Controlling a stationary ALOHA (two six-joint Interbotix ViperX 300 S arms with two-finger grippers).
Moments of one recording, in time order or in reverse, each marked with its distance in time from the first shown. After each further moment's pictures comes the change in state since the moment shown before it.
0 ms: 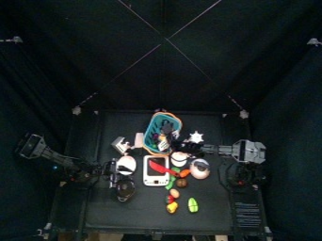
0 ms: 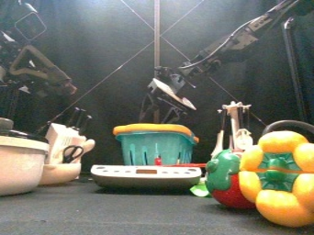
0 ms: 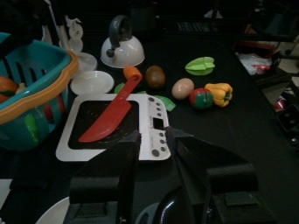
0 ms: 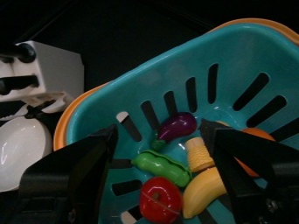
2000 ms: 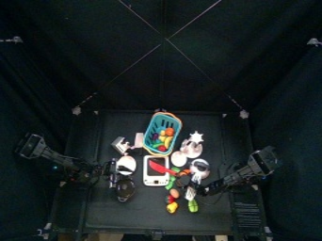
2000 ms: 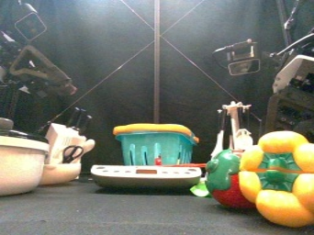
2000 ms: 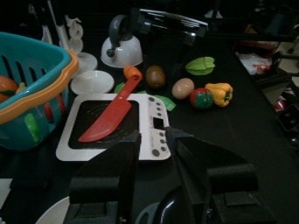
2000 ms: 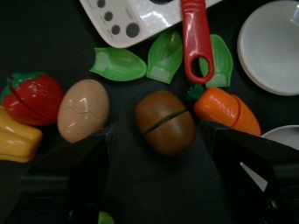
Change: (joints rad) left arm 0.000 -0.002 0.000 -0.002 -0.002 0.002; right arm 0.684 -0.163 0.460 0.287 0.179 0.002
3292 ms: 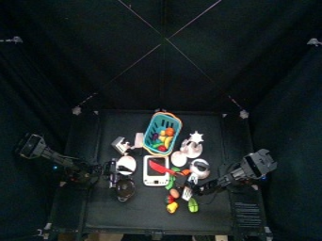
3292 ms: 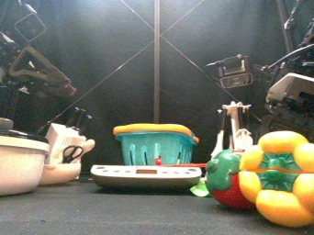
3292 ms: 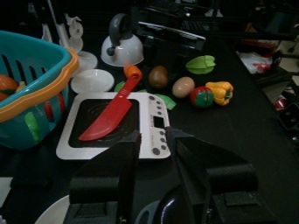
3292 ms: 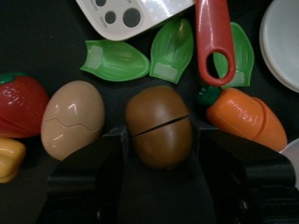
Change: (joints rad) left arm 0.000 0.002 0.003 0.000 0.002 0.000; right arm -0.029 0.075 -0.029 0.006 -0.043 0.000
